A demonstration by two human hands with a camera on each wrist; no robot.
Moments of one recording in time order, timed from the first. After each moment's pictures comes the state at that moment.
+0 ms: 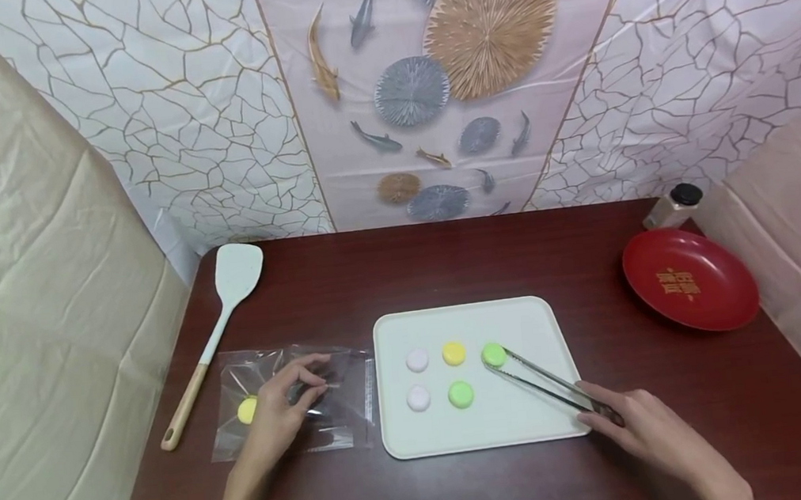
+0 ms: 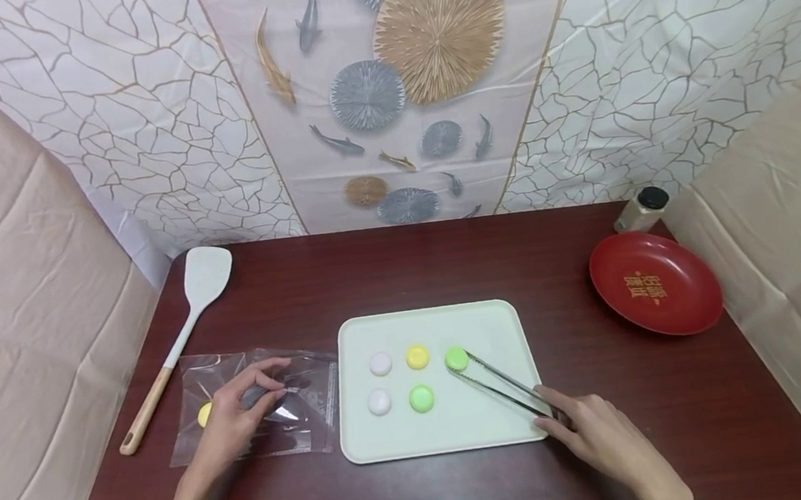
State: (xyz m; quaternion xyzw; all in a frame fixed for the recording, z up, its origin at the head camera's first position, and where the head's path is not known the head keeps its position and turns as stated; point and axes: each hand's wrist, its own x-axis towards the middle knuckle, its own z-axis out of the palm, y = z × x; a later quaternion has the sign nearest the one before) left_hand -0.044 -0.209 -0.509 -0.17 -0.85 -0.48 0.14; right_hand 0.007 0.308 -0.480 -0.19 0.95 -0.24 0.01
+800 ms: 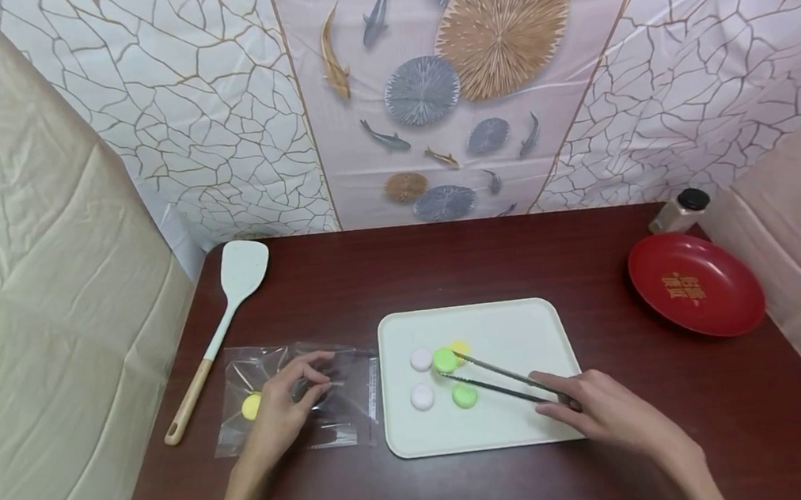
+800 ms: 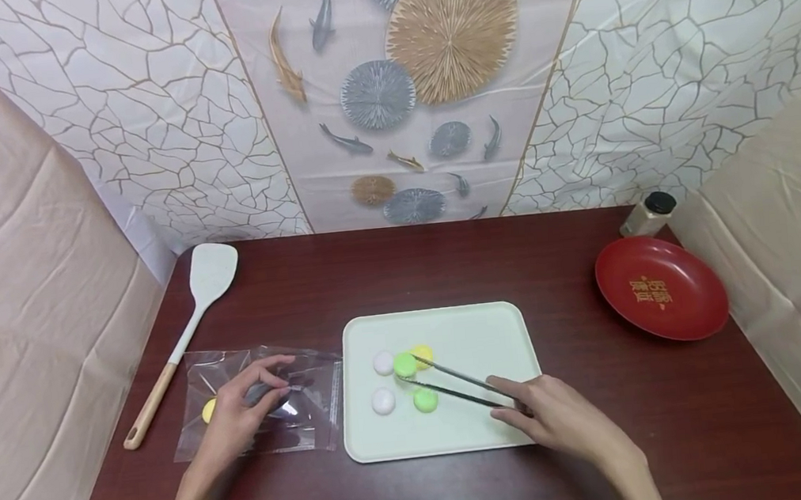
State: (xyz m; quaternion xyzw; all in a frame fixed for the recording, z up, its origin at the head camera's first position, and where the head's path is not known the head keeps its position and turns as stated) left_hand -0.044 -0.212 -0.507 -0.17 -0.85 -0.48 0.13; right_hand -0.028 0.255 -0.445 -0.28 0.92 -0.27 0.09
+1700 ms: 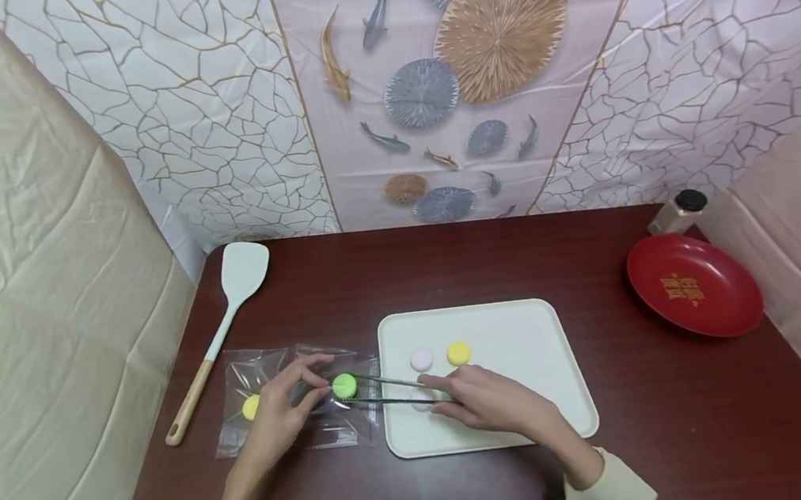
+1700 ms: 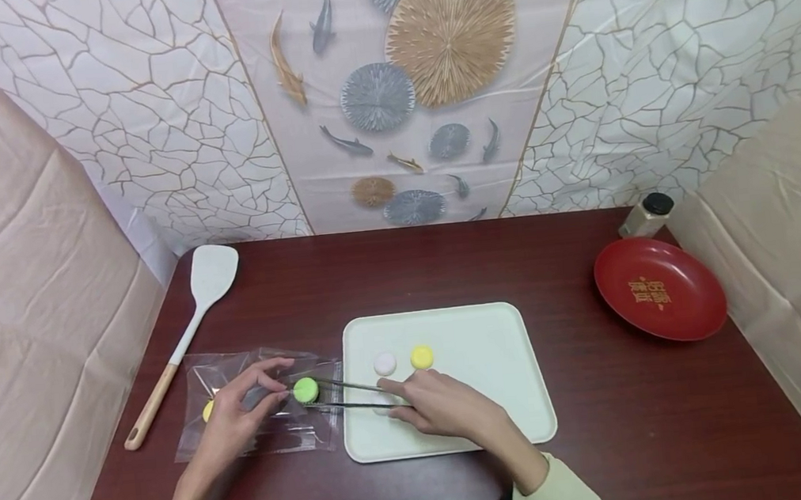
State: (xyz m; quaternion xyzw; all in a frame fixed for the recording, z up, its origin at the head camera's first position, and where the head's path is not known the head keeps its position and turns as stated) left_hand -0.040 -0.215 -0.506 -0.19 -0.84 -0.49 0.13; right_hand -0.063 0.127 -0.456 -0.44 0.86 -0.22 0.11
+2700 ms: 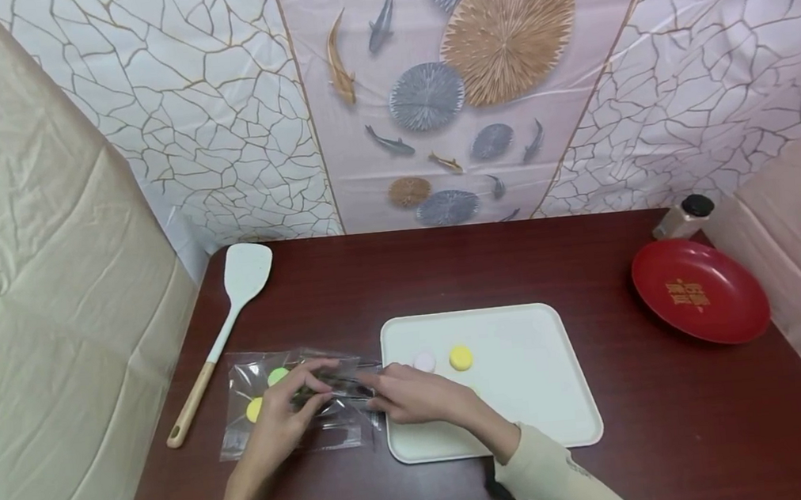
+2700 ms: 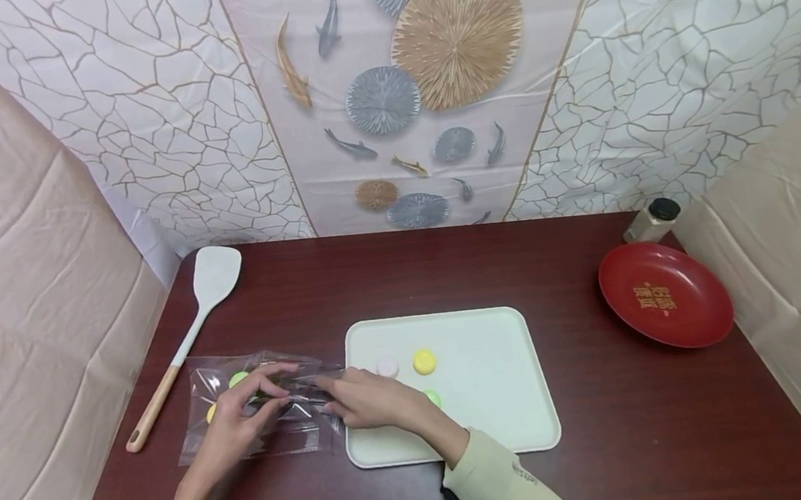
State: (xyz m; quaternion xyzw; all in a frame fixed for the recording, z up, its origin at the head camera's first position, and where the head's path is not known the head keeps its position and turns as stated) left_hand -0.040 -0.217 -0.502 -0.23 -0.82 -0.51 0.13; right_hand -0.109 0.033 -0.525 -0.50 0.82 -0.27 0.11
